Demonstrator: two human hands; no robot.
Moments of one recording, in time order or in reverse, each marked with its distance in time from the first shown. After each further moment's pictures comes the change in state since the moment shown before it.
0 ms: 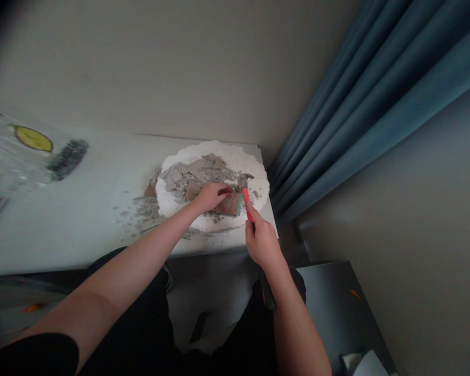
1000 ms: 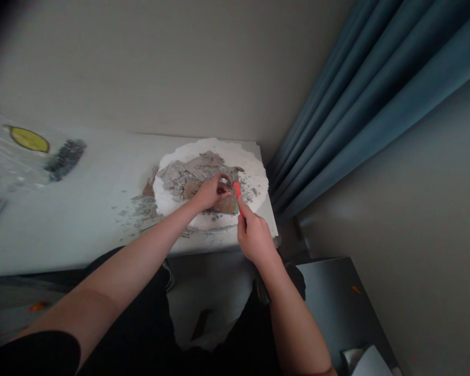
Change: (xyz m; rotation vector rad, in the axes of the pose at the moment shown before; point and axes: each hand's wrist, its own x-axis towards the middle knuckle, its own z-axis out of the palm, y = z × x) left_hand 0.000 -0.005 0.010 -0.176 0.033 -0.039; right_hand 0.004 -0.017 0.000 -0.008 -0.024 -0.033
